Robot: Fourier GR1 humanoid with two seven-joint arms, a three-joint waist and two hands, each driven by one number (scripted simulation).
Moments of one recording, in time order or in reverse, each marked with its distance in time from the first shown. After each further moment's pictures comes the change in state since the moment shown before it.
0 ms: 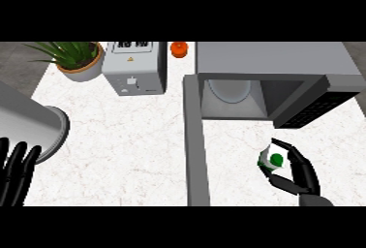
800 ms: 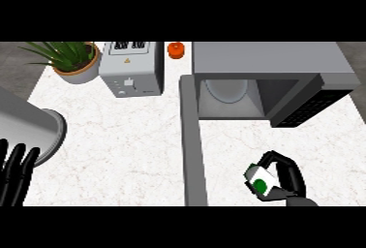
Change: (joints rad) left arm 0.017 0.001 -0.005 -0.002 -0.007 0.019 -0.002; right arm 0.081 0.078 0.098 -0.183 -0.006 0.045 -0.024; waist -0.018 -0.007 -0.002
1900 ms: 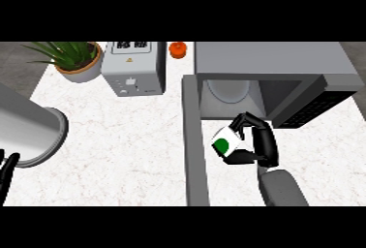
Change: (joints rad) left arm 0.035 0.028 0.176 0.044 0.147 -0.093 -0.031; right arm -0.039 0.111 0.220 -0.522 0.000 -0.351 0.450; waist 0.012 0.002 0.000
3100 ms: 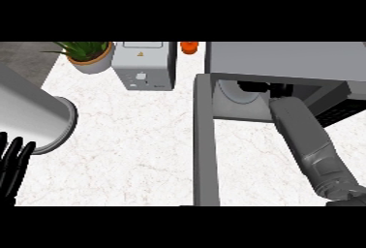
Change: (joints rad) left arm -0.081 0.009 0.005 0.077 -0.004 -0.045 -0.004; right arm -0.691 -0.186 -0.256 0.794 0.131 -0.433 0.039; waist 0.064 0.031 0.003
